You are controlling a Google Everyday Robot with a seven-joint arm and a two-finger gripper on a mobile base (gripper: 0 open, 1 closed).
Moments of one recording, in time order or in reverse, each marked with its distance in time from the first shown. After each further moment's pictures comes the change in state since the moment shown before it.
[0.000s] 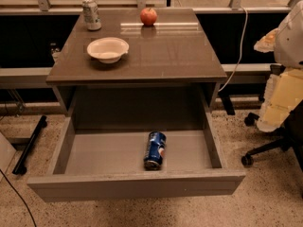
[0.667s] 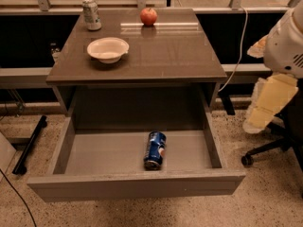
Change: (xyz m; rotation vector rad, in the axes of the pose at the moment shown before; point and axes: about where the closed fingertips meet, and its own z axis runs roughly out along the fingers) arm -0.013 0.003 0.013 -0.010 -0.039 0.049
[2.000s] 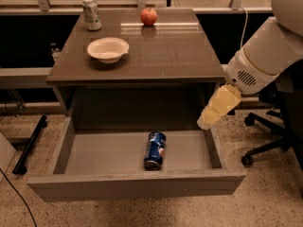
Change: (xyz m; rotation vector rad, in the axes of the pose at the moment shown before) arm -0.021 -0.018 0.092 -0.072 -0.065 0.348
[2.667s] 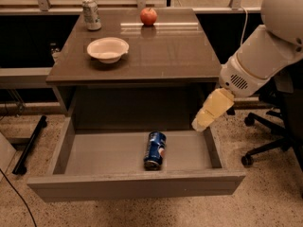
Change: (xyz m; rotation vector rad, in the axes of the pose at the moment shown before) arm -0.002 0.001 0.020 -0.036 0.003 0.029
